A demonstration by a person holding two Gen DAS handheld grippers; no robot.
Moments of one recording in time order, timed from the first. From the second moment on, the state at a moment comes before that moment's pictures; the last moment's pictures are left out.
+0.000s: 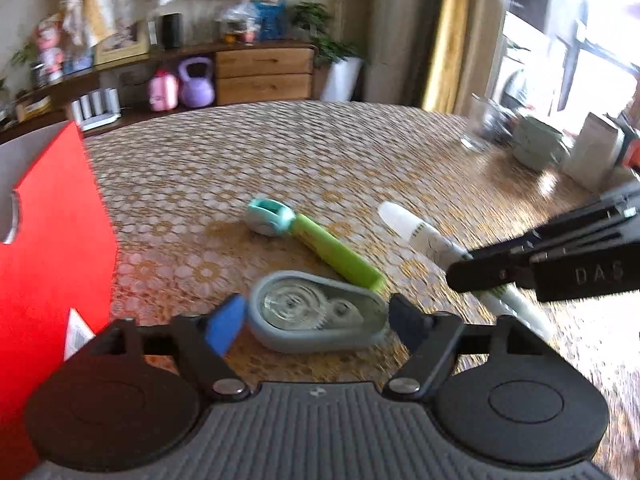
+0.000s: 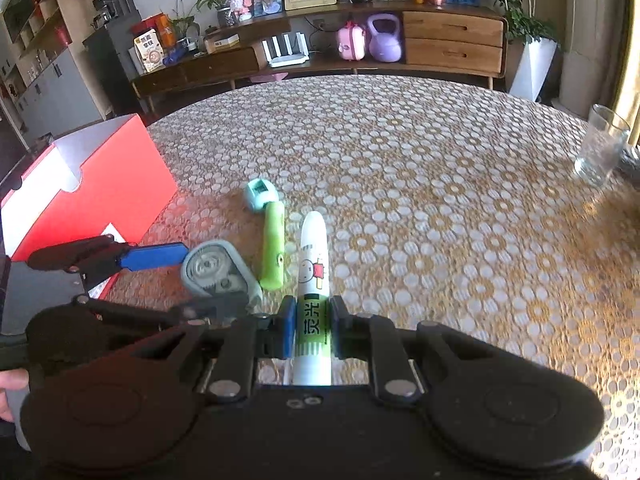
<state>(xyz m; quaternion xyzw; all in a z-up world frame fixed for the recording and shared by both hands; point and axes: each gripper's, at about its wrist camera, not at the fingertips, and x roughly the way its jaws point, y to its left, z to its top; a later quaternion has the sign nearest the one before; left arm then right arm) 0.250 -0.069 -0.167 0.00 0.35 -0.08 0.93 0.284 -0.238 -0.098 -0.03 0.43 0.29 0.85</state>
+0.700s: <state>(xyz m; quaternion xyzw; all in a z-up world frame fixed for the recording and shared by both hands) 0.252 -0.084 -0.169 0.03 0.36 -0.07 0.93 0.270 -0.247 -0.099 0.00 0.43 0.28 0.86</state>
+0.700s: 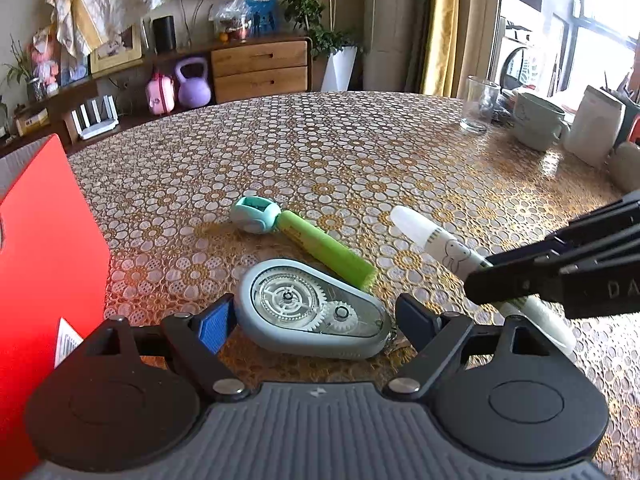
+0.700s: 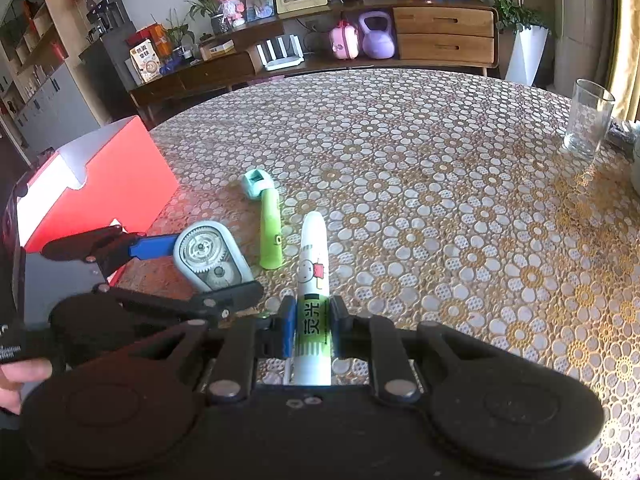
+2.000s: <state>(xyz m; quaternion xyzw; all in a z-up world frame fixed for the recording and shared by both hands) 0.137 0.072 -0.011 -0.05 0.31 -0.03 0.95 0.191 -0.107 0.031 -0.02 0.35 0.33 0.87</state>
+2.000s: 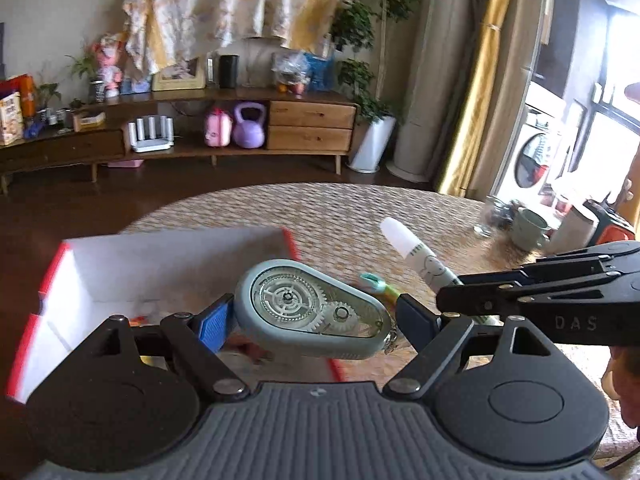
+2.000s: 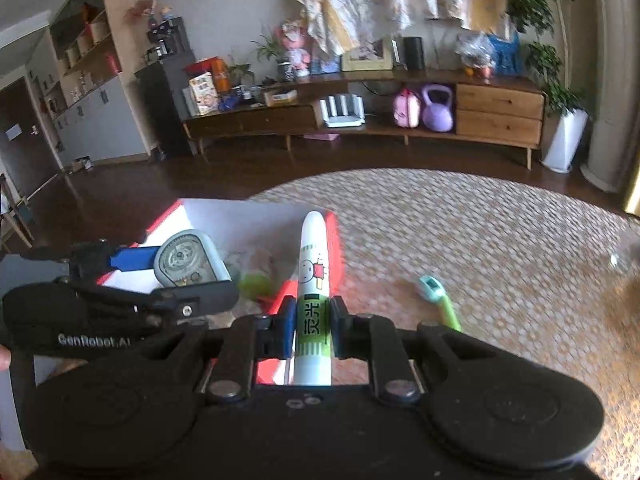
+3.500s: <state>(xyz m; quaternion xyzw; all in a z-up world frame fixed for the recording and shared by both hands) 0.255 0.221 -0.107 -0.03 0.51 0.06 0.86 0.261 0.071 -0.067 -0.15 0.44 0.33 0.82</state>
